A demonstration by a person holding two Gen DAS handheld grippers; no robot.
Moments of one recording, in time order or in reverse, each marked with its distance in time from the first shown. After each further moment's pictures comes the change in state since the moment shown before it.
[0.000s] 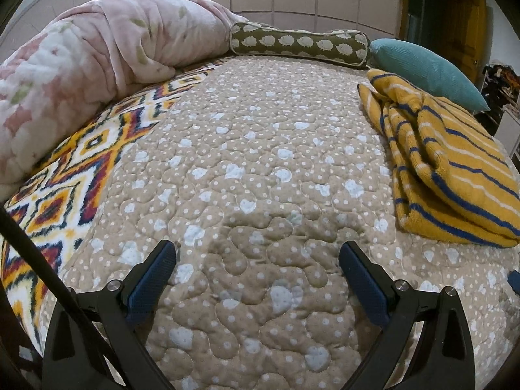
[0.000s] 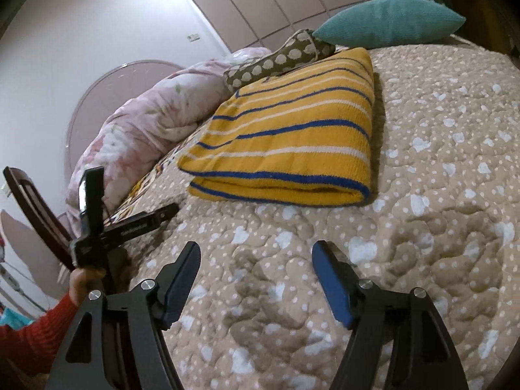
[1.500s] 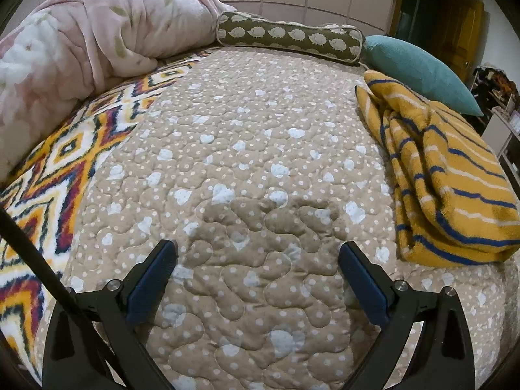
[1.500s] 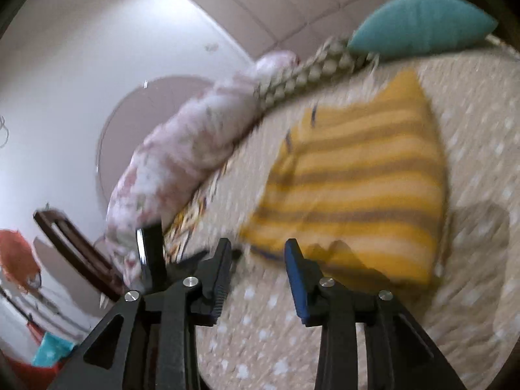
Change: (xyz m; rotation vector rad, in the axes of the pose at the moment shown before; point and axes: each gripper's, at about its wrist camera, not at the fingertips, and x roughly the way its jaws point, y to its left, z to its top) left arm 0.020 0.007 0.023 -0.009 0.053 -0.093; right arm 0.009 0.028 0.089 0.077 -0.080 0.124
